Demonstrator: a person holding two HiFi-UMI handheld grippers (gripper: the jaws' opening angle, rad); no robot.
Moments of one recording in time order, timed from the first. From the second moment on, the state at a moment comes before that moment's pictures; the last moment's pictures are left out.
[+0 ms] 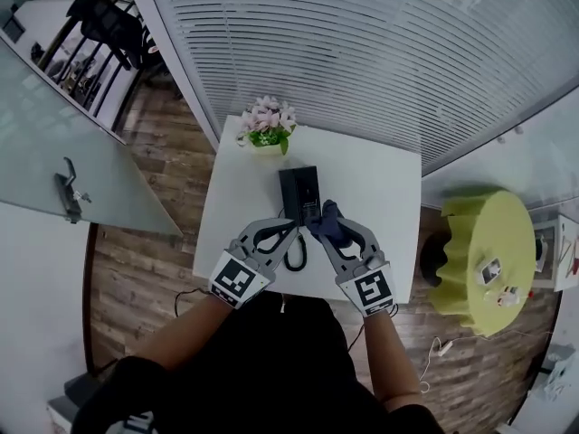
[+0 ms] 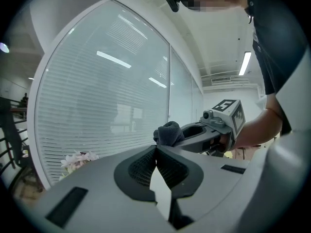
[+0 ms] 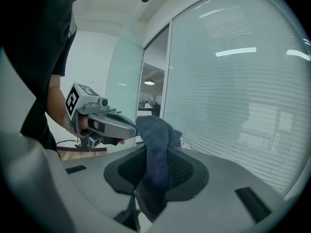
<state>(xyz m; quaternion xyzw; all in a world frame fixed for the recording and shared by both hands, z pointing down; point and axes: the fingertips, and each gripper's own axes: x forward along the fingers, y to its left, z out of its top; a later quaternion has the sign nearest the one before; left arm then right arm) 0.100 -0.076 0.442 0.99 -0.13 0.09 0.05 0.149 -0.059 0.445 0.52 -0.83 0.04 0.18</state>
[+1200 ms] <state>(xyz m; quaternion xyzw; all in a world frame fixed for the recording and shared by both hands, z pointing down) 0.128 -0.183 0.549 0.92 -0.36 0.14 0.10 0.182 -0.211 0.632 0.27 -0.85 -0.10 0.44</state>
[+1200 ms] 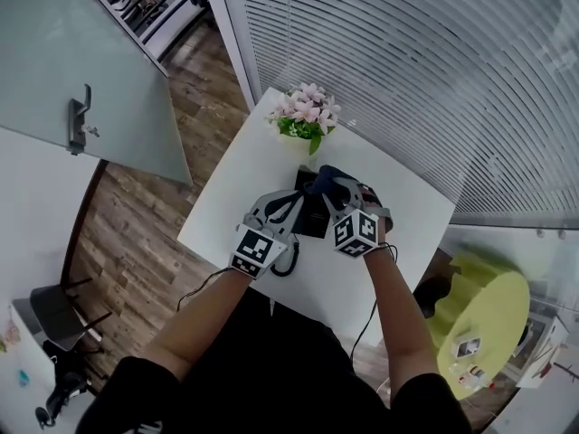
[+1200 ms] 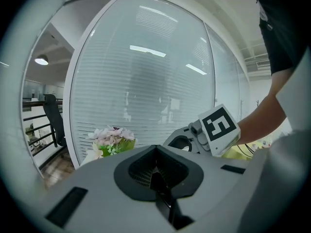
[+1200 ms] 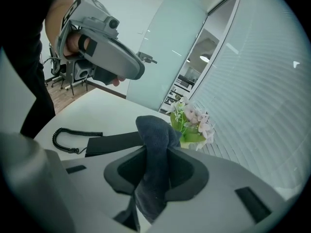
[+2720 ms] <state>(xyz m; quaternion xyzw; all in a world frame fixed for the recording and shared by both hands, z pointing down) 0.135 -0.159 0.614 0.91 -0.35 0.18 0.14 0.172 -0.165 0.706 0.24 -0.84 -0.08 0.48</state>
